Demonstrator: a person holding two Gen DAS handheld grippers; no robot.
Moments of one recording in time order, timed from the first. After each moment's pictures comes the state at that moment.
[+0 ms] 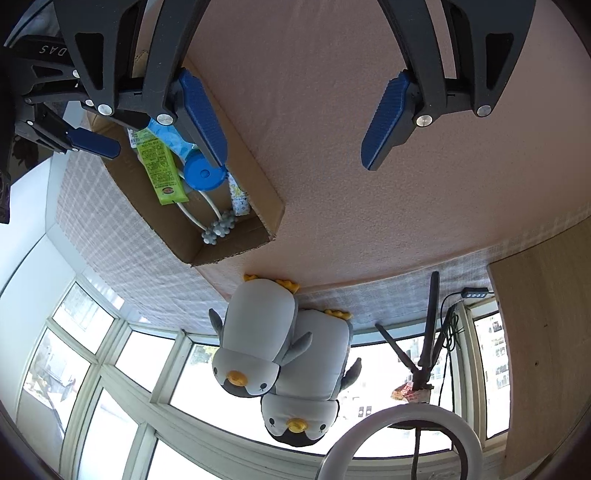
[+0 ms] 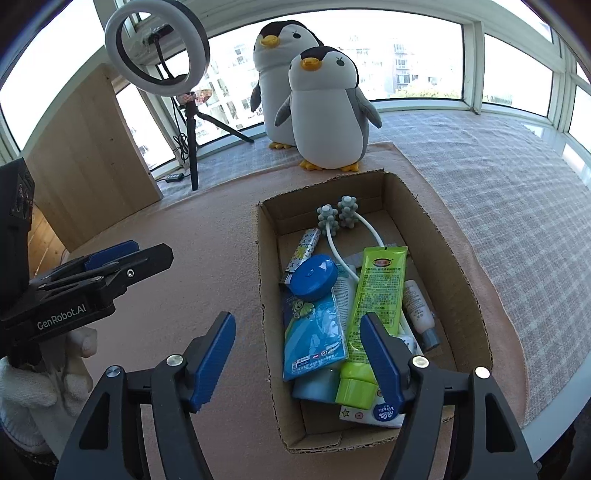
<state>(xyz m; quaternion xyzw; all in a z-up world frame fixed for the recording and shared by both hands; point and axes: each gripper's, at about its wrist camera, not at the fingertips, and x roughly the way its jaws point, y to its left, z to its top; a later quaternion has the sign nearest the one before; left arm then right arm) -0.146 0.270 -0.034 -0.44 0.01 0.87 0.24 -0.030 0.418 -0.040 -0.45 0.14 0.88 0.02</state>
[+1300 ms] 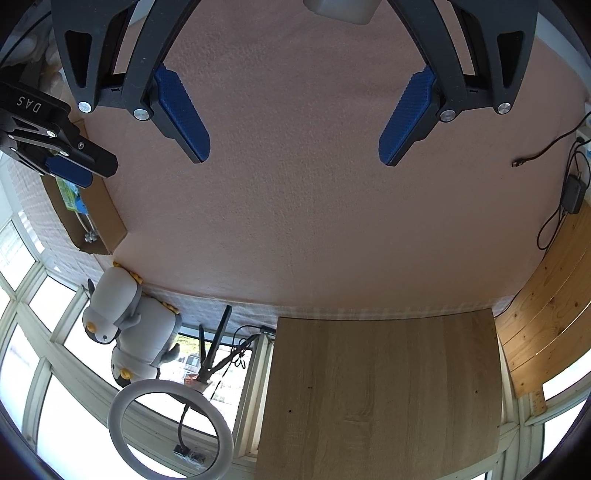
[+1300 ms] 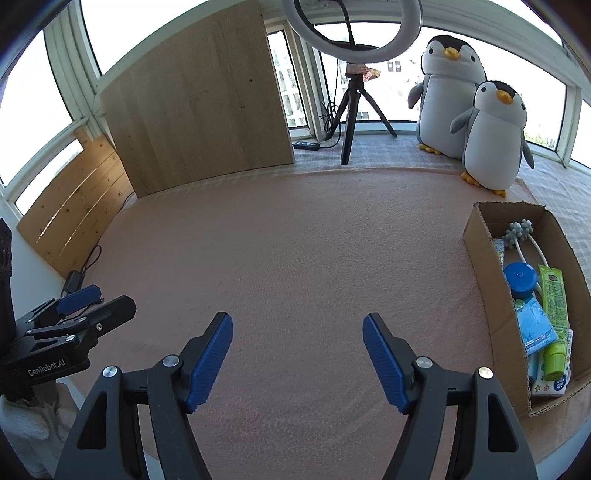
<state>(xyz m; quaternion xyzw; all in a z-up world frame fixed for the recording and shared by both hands) -0.042 -0.008 -0.032 -0.44 -0.05 0.89 0.05 -0.035 0.207 -0.030 -0.44 0.08 0.89 -0.09</state>
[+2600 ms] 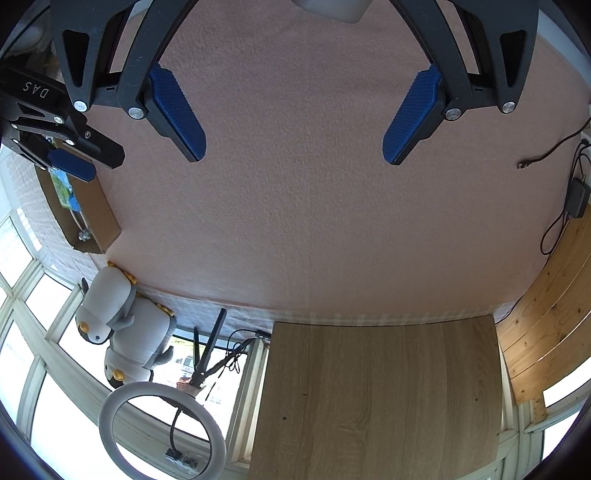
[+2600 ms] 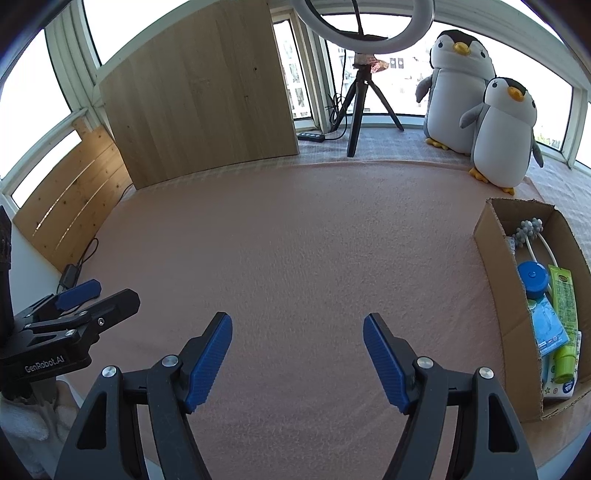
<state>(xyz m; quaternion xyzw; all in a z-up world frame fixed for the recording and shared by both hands) -0.058 -0.008 -0.043 -0.45 -0.05 0.89 0.04 -0.044 0.200 -0.042 -0.45 0.07 0.88 -0.09</state>
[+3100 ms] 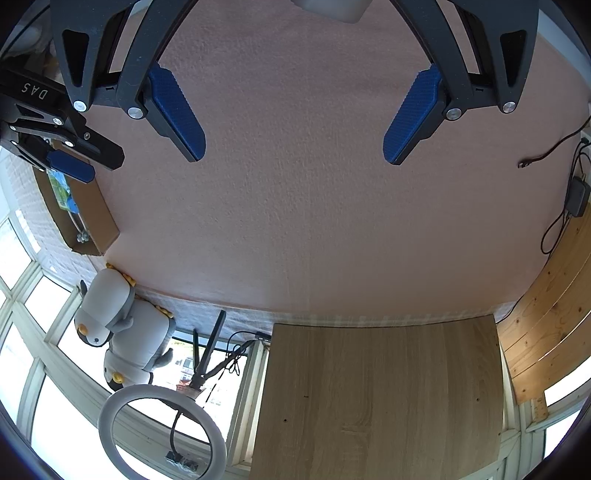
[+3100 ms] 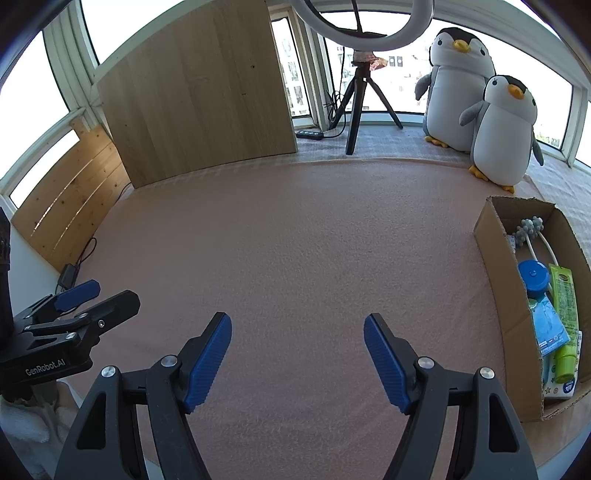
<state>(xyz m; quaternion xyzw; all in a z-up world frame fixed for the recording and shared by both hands) -0.060 -0.006 -0.046 -0.45 -0.05 0.89 0.04 -0.046 0.200 -0.044 -0.46 0.07 0.88 -0.09</state>
